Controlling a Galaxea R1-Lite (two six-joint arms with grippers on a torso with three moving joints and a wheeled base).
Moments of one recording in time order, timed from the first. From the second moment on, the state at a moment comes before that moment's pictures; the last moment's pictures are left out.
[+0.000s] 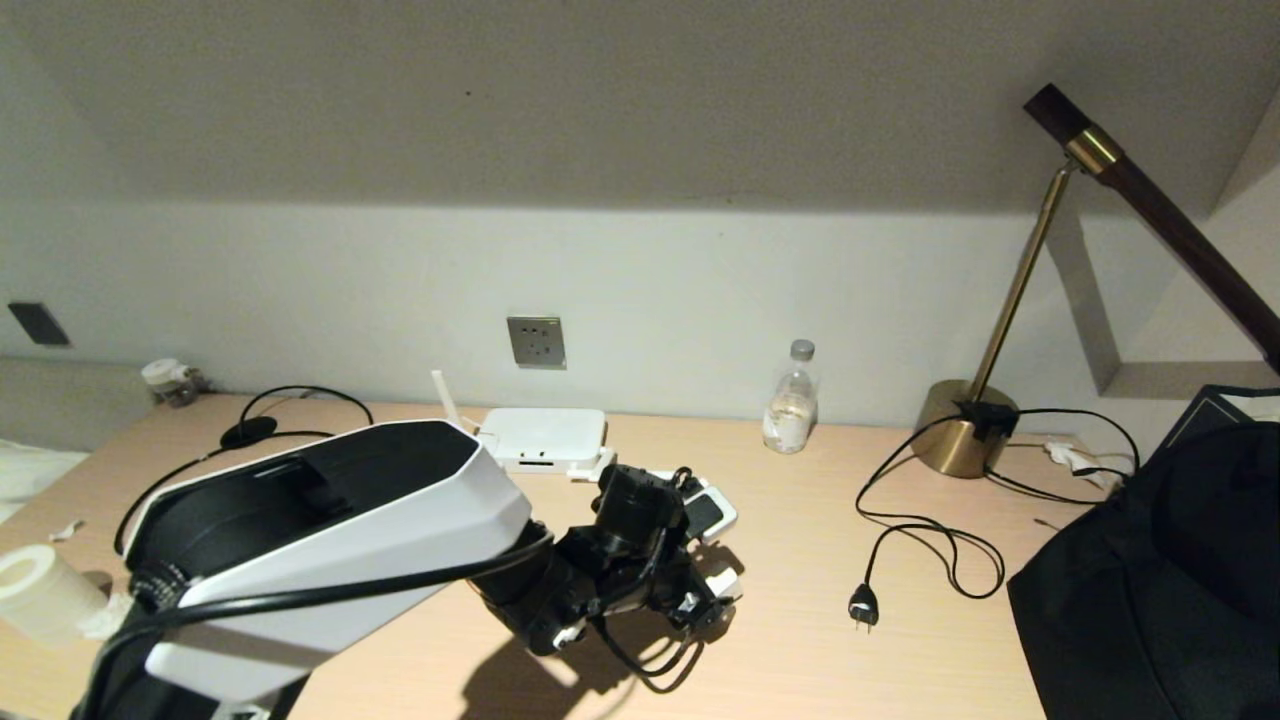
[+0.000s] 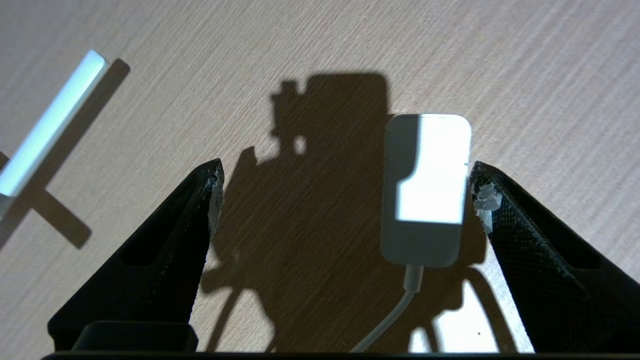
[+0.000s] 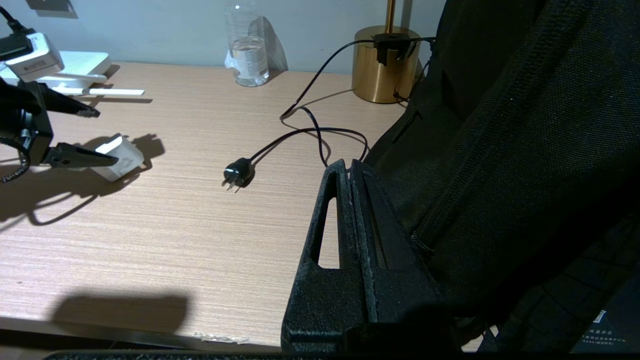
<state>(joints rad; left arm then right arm) -0.70 2.39 -1.17 -0.62 -0.04 0.41 0.00 0.00 0.00 0.00 0.00 0.00</state>
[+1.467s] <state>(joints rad) -0.71 2.45 -1.27 -0.53 -0.05 0.27 0.00 0.00 0.00 0.00 0.00 0.00</state>
